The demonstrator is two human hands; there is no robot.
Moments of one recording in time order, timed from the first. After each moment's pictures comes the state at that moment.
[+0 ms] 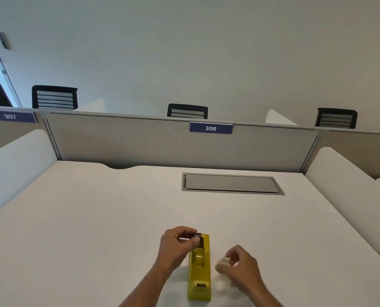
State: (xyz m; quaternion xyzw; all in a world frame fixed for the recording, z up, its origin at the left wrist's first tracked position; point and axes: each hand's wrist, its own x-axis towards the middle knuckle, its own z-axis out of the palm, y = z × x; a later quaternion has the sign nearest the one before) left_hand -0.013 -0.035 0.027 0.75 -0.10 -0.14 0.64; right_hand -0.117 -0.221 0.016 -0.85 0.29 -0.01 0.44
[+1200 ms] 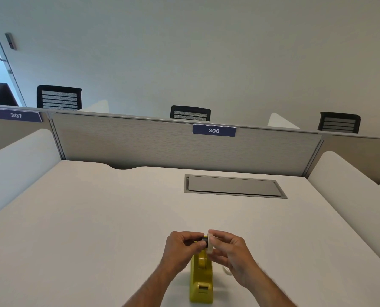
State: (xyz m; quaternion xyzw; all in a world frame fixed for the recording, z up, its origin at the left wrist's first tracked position) left_hand -0.017 -0.037 0.032 0.75 -0.14 -0.15 0.63; right_hand -0.085 -0.205 0.052 -0.62 0.19 0.01 0.76
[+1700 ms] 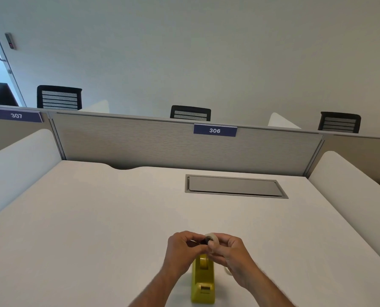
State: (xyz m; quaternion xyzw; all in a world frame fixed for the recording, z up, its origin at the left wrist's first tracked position) left_hand -0.021 -0.040 0.034 0.76 -0.15 -0.11 0.63; right_hand -0.084 -0.202 0.043 -0.66 0.15 0.02 0.74
